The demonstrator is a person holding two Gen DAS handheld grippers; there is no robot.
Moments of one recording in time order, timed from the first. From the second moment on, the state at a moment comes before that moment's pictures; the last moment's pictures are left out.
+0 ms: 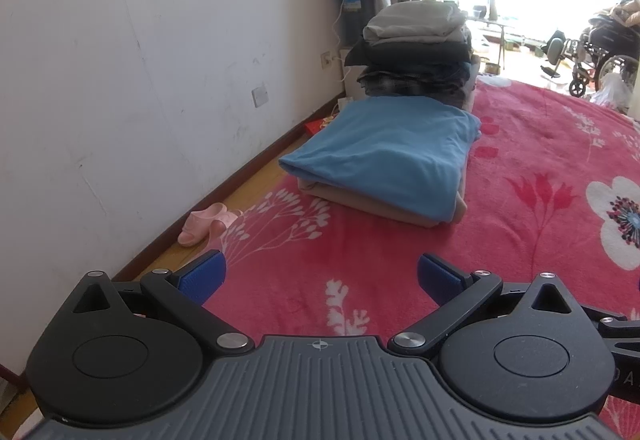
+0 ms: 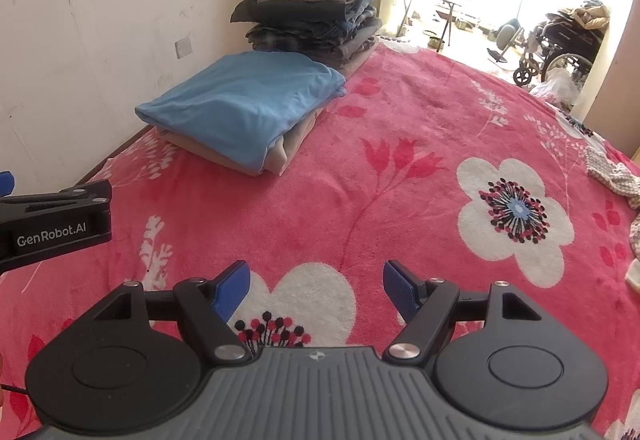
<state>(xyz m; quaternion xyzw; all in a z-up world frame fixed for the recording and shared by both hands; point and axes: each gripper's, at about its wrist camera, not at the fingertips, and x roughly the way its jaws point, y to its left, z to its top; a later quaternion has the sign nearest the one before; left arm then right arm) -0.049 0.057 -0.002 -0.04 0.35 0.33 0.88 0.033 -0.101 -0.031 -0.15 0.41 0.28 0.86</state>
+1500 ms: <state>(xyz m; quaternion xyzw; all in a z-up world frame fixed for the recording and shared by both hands) -0.051 0.059 -0.001 -0.04 0.35 0.33 0.88 0.031 -0.102 -0.030 -0.14 0.41 0.27 0.86</state>
